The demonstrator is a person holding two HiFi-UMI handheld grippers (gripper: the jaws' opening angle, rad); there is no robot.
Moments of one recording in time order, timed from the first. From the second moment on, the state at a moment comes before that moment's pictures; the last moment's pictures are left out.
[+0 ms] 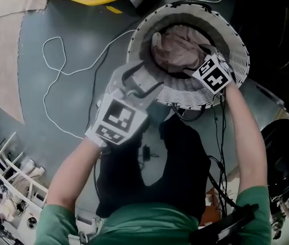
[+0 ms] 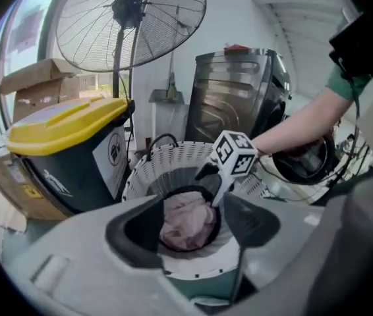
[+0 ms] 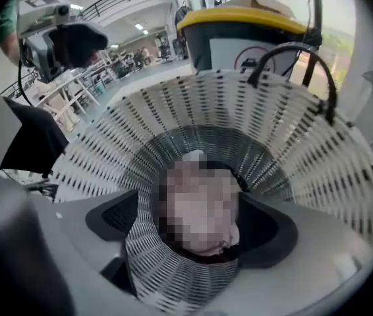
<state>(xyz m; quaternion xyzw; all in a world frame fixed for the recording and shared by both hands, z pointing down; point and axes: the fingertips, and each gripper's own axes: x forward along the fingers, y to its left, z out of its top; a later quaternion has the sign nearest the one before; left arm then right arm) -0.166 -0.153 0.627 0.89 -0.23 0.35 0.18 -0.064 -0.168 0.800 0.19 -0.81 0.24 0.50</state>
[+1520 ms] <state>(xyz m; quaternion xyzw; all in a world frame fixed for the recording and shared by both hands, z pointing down) -0.205 -0.154 0.601 0.88 -0.25 0.33 0.23 -0.064 -0.172 0.917 0.22 -0.77 0.27 0.53</state>
